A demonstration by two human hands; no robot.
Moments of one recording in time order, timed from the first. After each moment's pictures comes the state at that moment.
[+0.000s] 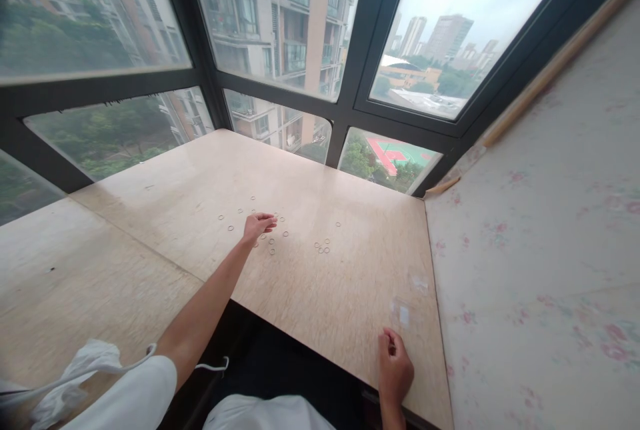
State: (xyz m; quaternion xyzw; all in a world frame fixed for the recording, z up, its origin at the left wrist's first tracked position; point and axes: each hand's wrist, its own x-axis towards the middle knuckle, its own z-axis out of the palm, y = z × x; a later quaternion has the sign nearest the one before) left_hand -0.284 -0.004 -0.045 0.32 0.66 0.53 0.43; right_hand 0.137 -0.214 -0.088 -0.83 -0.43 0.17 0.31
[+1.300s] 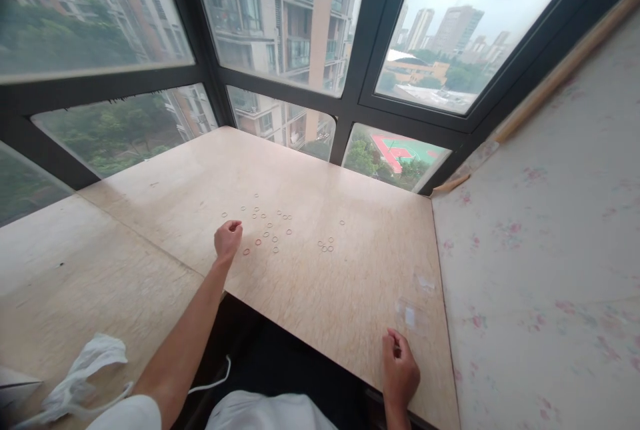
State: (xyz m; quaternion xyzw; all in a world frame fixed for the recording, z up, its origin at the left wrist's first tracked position) left_hand -0.333 -0.067 -0.047 0.37 0.82 0.43 0.10; right_hand 0.136 -0.215 -0.086 -0.83 -0.43 0.16 0.31
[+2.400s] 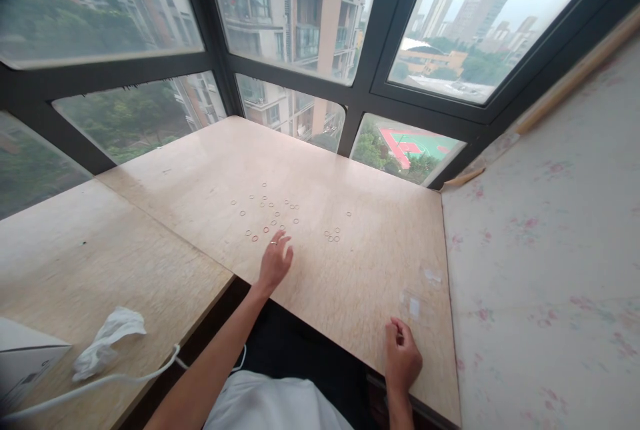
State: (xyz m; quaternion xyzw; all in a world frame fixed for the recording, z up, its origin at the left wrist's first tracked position) left_hand -0.203 -0.129 -0.064 0.61 0.70 0.36 0.08; right_hand 0.137 -0.216 -0.086 -0.83 -0.45 0.16 0.30
